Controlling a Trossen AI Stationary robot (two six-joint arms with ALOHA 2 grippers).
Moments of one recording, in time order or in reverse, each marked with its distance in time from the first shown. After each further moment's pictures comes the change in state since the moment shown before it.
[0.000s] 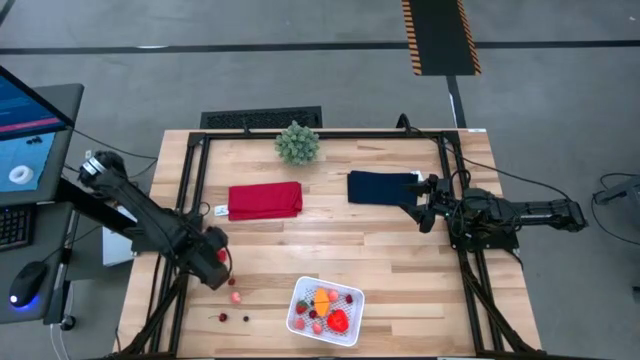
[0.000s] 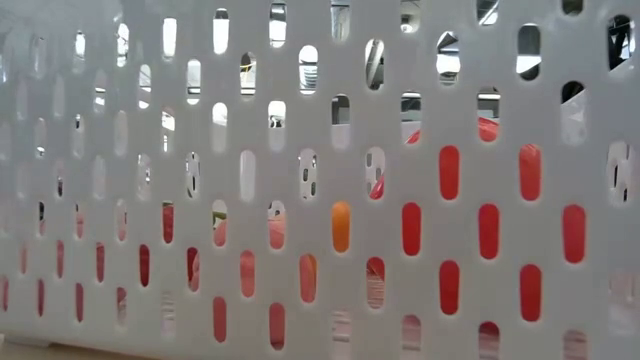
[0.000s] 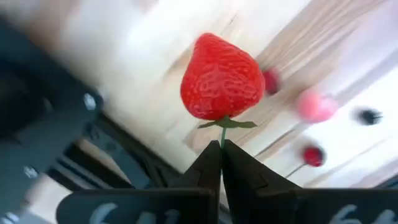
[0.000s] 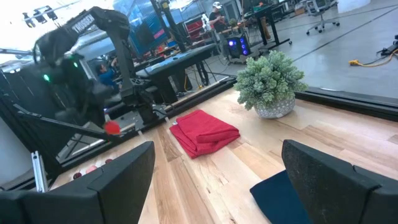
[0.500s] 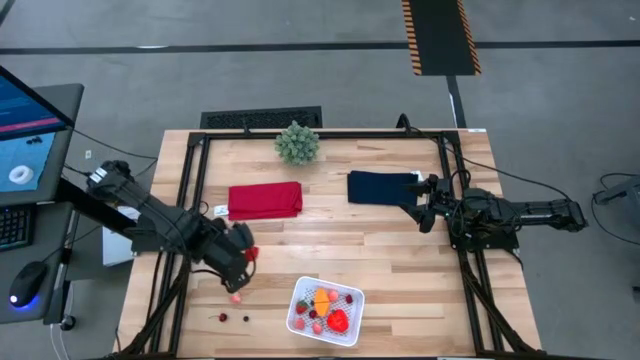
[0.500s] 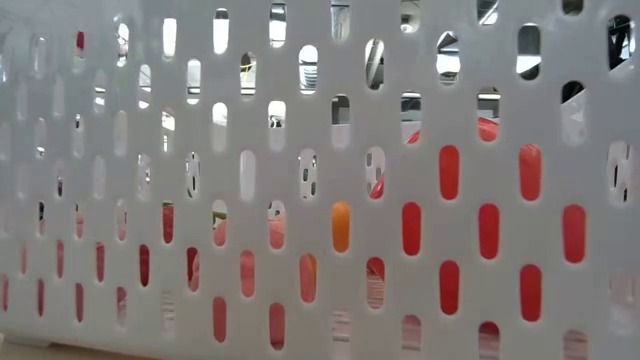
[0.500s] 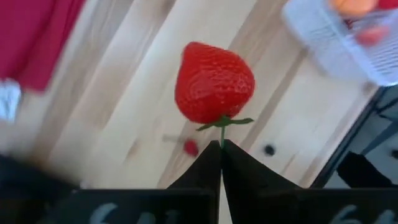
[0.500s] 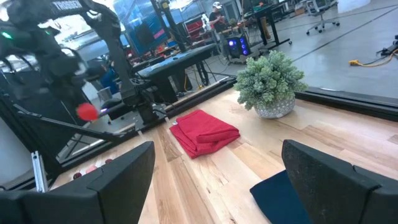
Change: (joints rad) left arm 0.141 0.150 0.395 -0.070 -0.162 0.386; right arm 0.000 0.000 0.000 0.000 0.000 0.000
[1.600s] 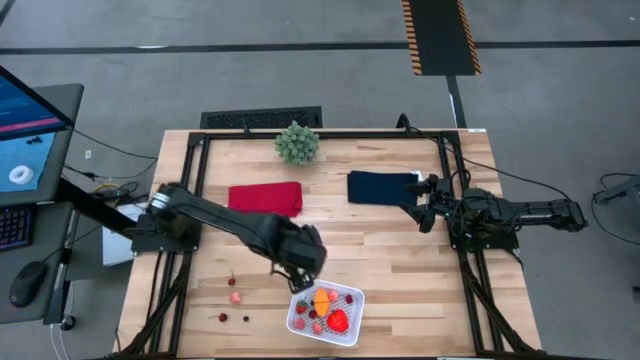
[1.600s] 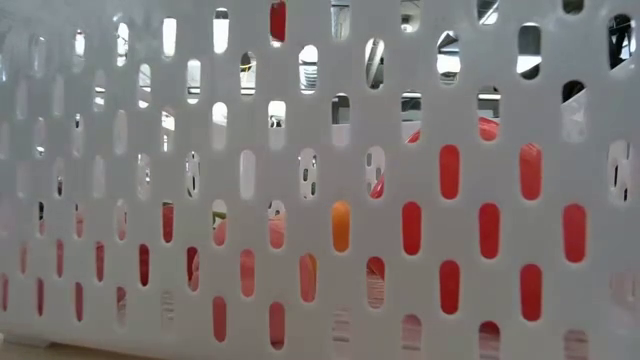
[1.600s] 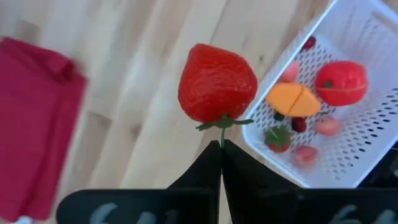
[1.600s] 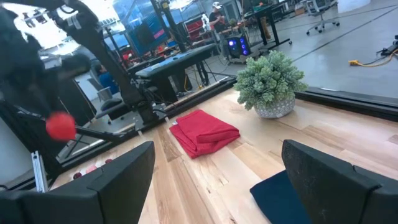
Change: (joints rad) left arm 0.218 0.557 0.658 -0.085 -0.043 0.384; right arm 0.000 0.000 0.000 0.000 0.000 0.000
